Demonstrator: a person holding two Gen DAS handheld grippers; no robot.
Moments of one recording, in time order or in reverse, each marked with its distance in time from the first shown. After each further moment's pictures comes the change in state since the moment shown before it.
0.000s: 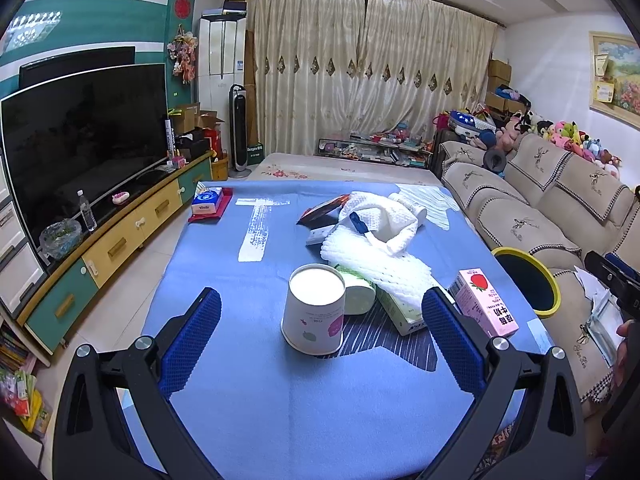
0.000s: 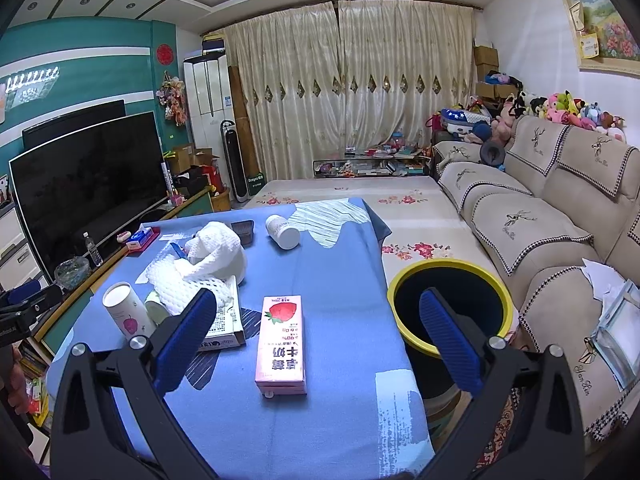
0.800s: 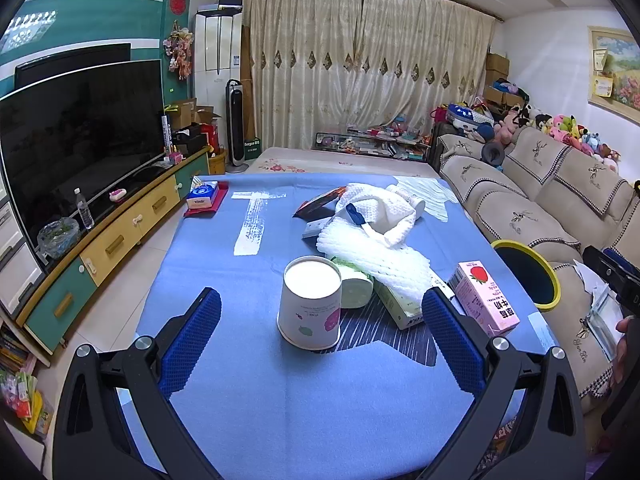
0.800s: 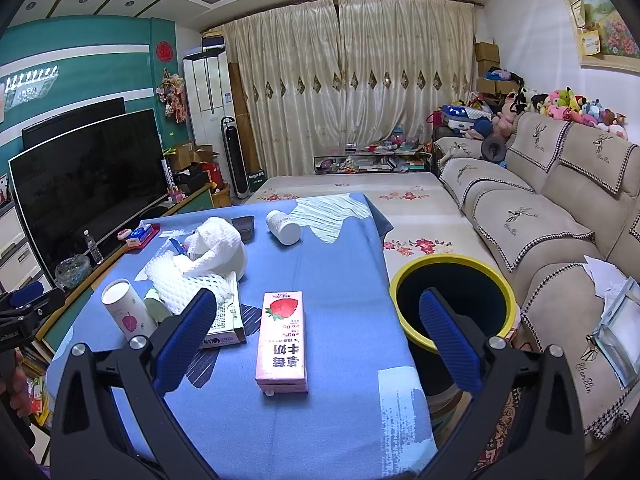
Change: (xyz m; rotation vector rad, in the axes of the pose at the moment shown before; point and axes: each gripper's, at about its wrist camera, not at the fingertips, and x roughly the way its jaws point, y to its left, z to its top) left arm 0.010 -0.005 -0.005 0.007 0.022 -0.009; right arm 0.003 0.000 -0.003 0.002 0.008 0.003
